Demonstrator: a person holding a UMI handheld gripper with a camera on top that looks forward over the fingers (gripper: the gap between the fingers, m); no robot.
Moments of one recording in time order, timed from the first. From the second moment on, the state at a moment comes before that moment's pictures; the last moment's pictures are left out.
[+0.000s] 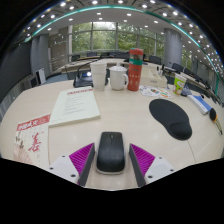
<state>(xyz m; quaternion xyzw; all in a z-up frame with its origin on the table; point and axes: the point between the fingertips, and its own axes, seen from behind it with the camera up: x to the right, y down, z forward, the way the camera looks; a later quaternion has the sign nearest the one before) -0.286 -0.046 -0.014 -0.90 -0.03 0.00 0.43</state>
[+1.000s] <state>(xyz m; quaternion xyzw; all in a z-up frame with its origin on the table) -0.097 0.097 0.094 -0.88 -0.05 0.03 0.47</state>
